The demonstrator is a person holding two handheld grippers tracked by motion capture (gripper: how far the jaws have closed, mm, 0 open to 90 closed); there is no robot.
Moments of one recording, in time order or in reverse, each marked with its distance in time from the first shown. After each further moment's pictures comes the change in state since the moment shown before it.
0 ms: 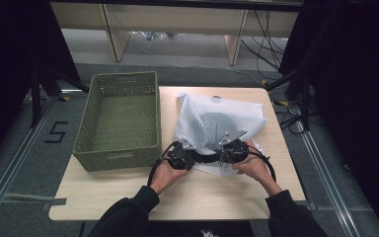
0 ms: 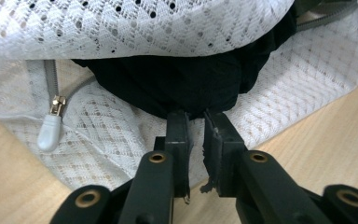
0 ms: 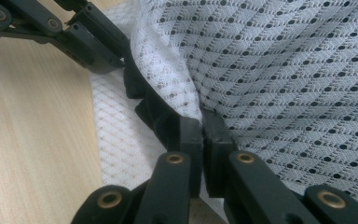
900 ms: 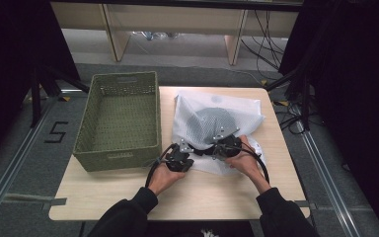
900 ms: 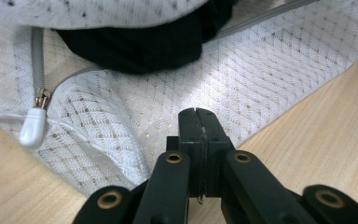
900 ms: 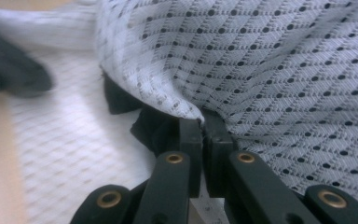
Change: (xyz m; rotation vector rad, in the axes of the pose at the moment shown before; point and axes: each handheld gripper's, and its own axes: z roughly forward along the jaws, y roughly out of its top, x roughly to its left) left arm 0.001 -0.011 0.001 -0.026 -0.016 0.001; right arm -0.010 0.009 0.028 -0.013 -0.142 0.035
